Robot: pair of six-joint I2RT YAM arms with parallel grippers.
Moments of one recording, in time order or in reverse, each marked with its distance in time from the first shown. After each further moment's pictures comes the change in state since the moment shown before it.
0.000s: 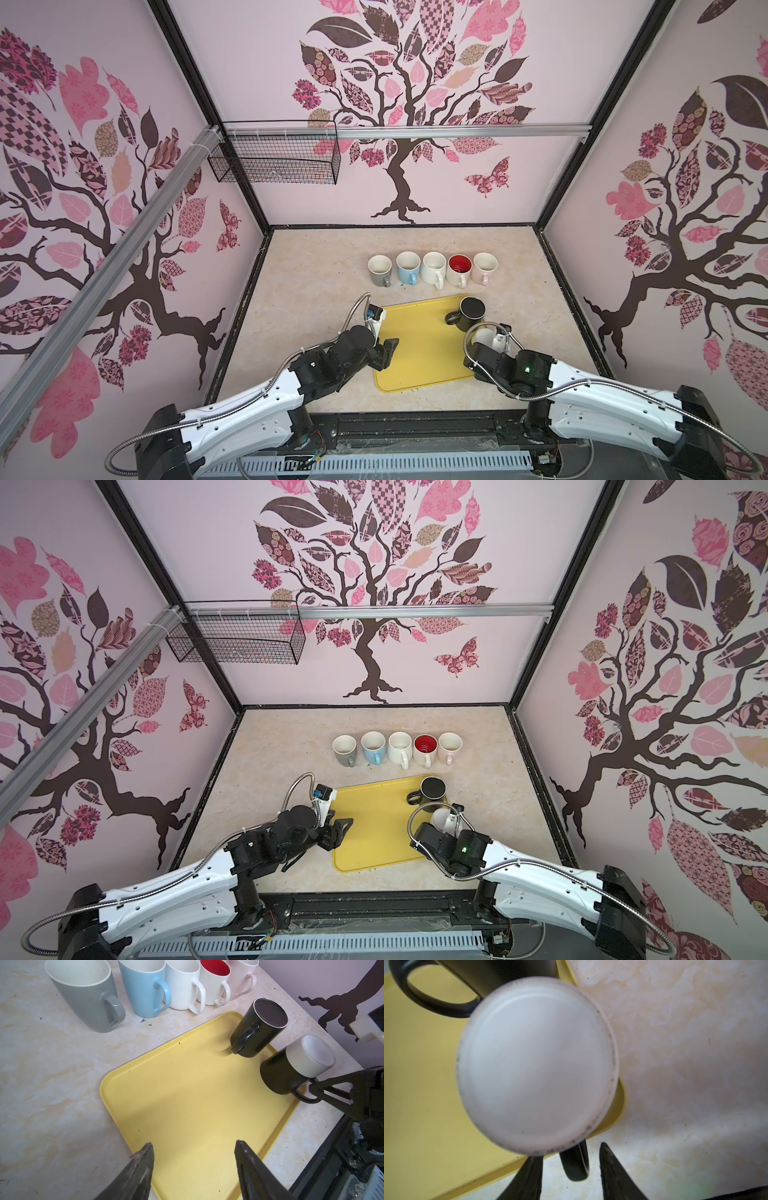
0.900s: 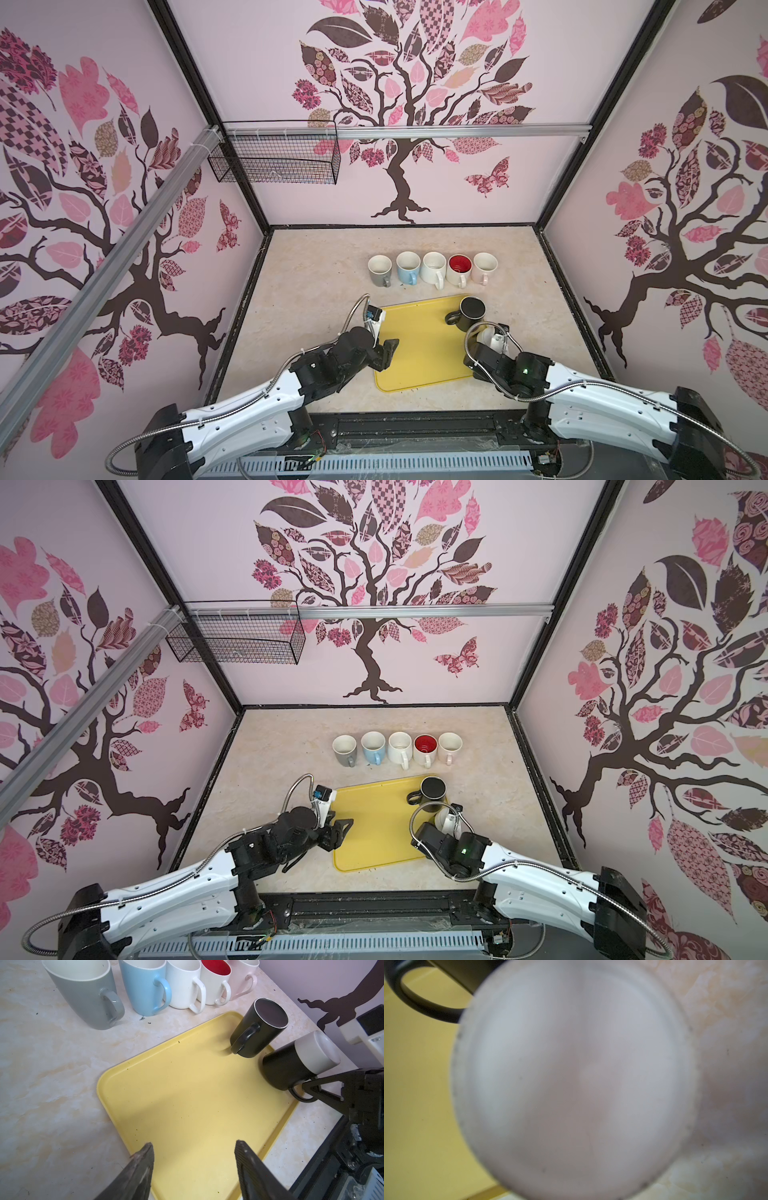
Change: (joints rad) left arm 0.000 0.000 -0.021 0.024 0.002 -0.015; right arm -0.027 -0.005 -0.062 0.109 0.021 -0.053
